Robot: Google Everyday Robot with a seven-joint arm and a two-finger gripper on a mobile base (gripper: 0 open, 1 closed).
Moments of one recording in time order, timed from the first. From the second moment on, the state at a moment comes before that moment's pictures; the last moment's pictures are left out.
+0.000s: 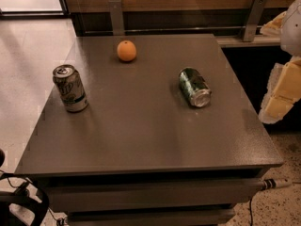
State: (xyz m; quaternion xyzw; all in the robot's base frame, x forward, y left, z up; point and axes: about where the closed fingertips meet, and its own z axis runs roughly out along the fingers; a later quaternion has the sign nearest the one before) arm 0.438 -0.212 0.992 -0.60 0.78 -0.05 0.18
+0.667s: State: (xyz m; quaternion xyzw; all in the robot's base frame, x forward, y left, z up) arm 0.449 -0.217 1.000 -0.58 0.79 -0.04 0.19
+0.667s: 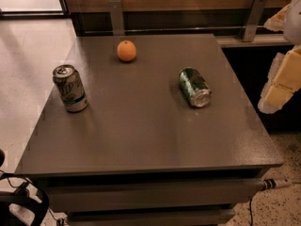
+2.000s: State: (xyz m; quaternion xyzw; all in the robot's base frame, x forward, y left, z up) arm 0.530 -0.178 1.000 -0.36 0.91 0.05 0.19
